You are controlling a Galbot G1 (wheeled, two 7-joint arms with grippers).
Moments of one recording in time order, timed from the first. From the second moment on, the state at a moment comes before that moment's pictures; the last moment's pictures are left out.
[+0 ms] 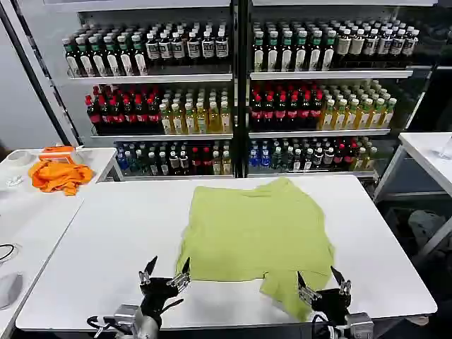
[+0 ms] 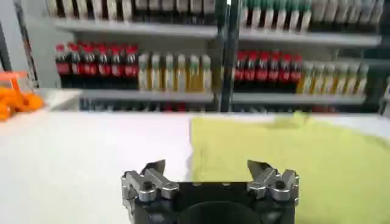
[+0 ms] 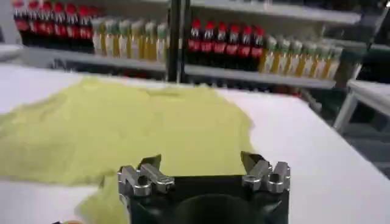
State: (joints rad) left arm 1.54 -1.28 -0.31 -2.16 -0.28 0.43 -0.25; right arm -1.78 1.21 0.48 2.31 0.21 -0.49 0.20
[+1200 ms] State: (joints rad) left arm 1.49 -1.27 -0.26 -2.06 -0.32 0.51 -0.21; right arm -1.88 1.24 0.38 2.29 0.24 -0.48 0.24
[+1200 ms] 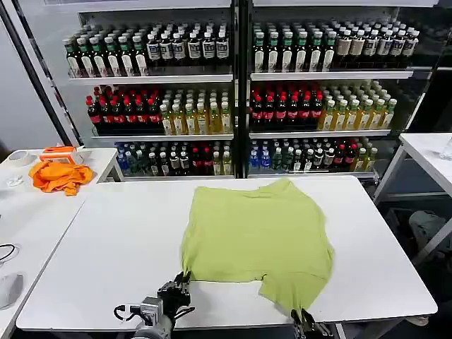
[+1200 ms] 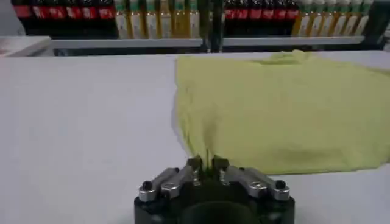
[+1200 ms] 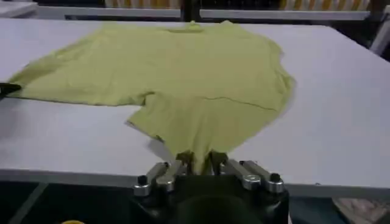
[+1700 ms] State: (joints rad) left arm 1.58 -1.27 -0.31 -2.19 -0.35 0.50 -0.18; right arm -1.94 1.19 0.48 2.42 0.29 -0.45 0.23
